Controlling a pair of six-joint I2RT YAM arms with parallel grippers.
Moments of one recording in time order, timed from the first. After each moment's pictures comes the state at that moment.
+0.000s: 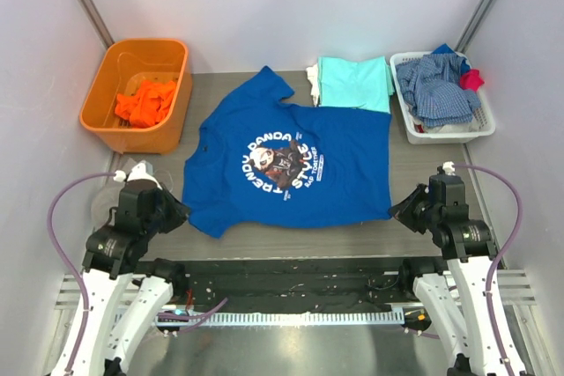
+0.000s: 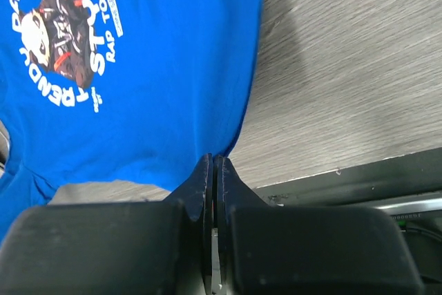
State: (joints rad) left arm -0.25 0.53 0.85 -1.07 -0.07 -0.72; right arm 0.05 0.54 0.73 -1.03 -0.09 0.70
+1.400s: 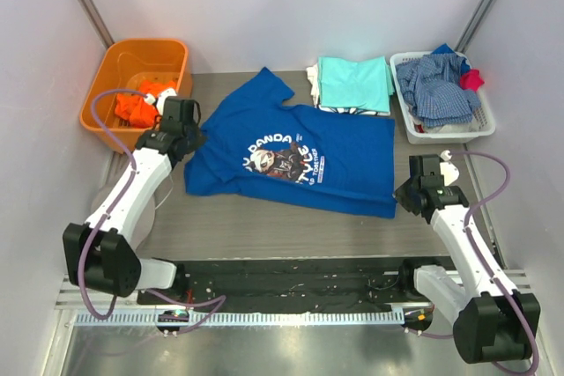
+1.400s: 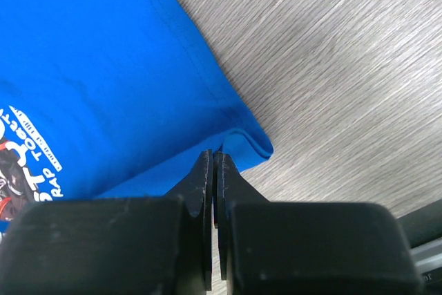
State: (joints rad) left arm -0.22 1.32 1.14 -0.59 -0.29 -0.65; right arm 0.05 0.91 0.64 -0.72 0.21 0.86
